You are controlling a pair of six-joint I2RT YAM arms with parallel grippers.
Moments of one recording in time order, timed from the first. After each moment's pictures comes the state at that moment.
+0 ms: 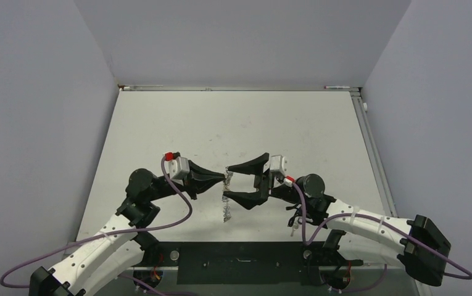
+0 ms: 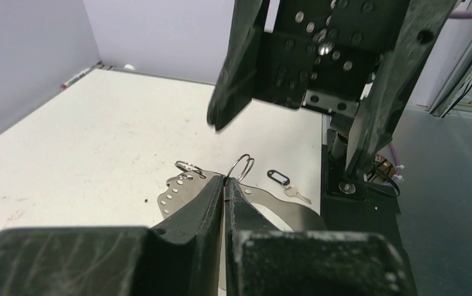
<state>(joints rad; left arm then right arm) -0.61 0.68 0.45 0.47 0.70 -0.20 0.98 1.02 0.49 0.89 -0.46 0.12</state>
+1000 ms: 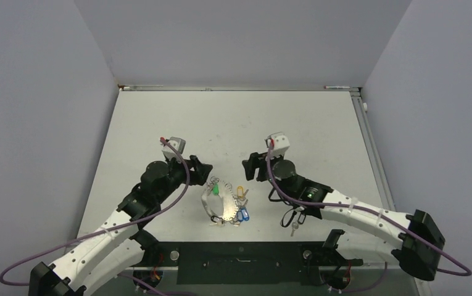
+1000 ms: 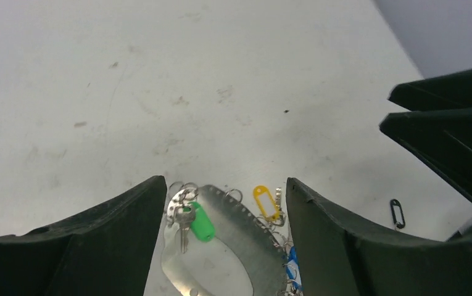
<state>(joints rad) -0.62 0.71 0.49 0.03 0.00 -0.40 0.96 0.98 0.59 0.19 0.41 0.35</state>
